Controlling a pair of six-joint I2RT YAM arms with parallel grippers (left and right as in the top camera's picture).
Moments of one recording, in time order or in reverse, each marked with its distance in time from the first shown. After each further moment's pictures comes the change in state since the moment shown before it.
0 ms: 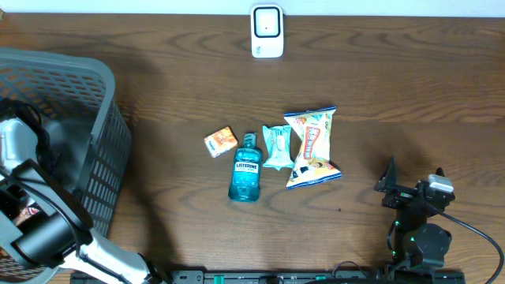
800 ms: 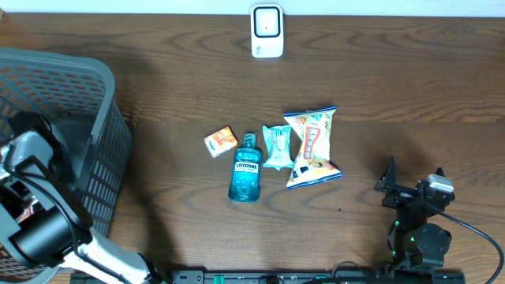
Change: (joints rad) left arm -0.002 0.010 -0.208 0.293 -0.117 -0.047; right arm 0.000 0.000 0.000 0.000 0.000 0.000
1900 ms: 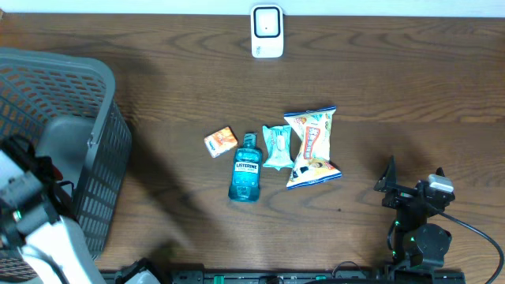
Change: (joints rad) left arm 0.001 -0.931 -0.209 0.015 0.370 0.383; right arm 0.000 0.000 0.000 0.000 0.000 0.000
